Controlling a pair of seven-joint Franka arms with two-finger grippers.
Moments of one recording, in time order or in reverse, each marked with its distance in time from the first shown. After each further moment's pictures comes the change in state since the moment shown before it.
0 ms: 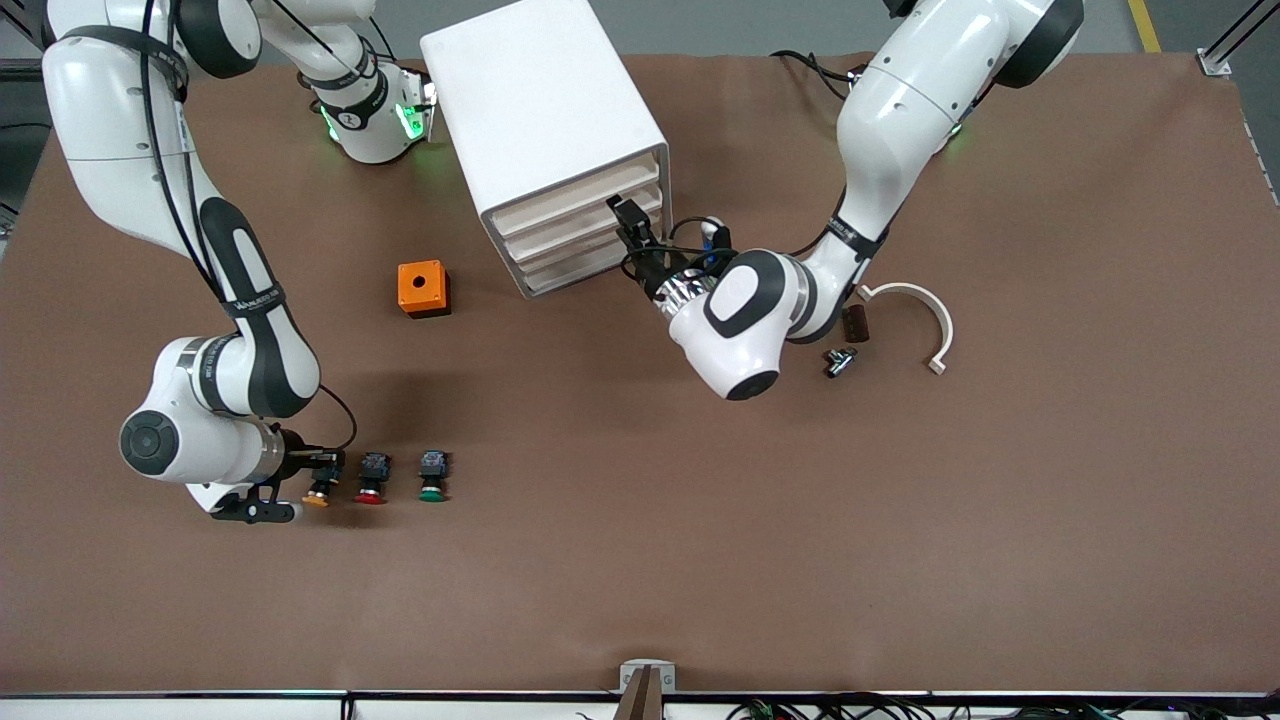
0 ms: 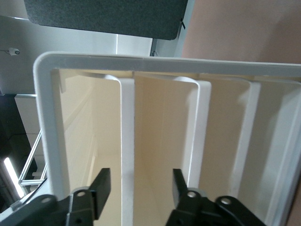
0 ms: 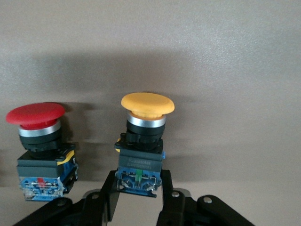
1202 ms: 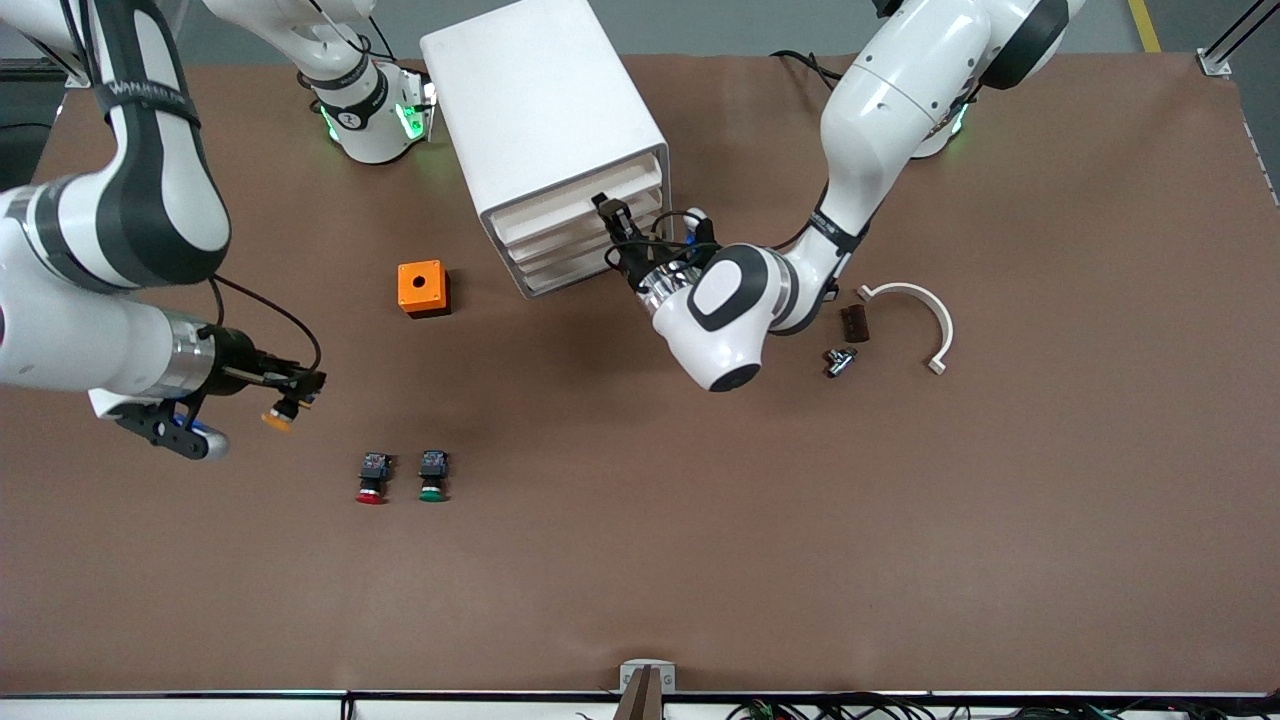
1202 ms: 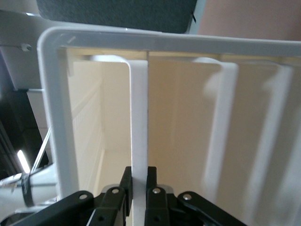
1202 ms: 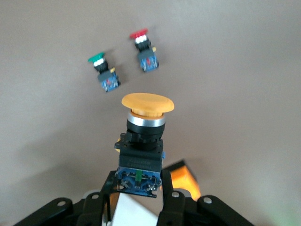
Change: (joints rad) left arm -0.004 0.012 0.030 0.031 -0.069 0.001 0.007; right arm 0.059 -0.431 0.059 0.051 0.135 -0.561 0.525
